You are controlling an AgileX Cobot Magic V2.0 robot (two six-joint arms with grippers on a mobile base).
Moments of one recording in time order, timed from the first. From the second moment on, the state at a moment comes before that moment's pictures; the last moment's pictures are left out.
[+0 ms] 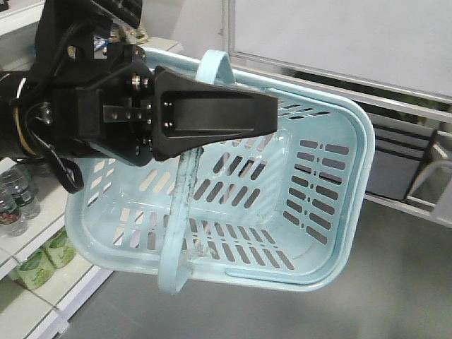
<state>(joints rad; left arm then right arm) -0.43 1.38 -1.19 1.42 -1.21 -2.08 -0.02 -0.01 0.03 -0.22 0.22 0.12</state>
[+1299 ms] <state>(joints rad) -0.43 1.38 -1.19 1.42 -1.21 -2.08 -0.02 -0.01 0.03 -0.22 0.22 0.12</state>
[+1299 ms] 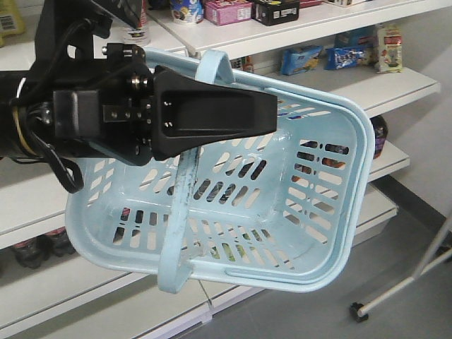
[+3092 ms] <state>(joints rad) -0.43 1.38 -1.19 1.42 -1.21 -2.08 -0.02 -0.01 0.03 -0.22 0.22 0.12</state>
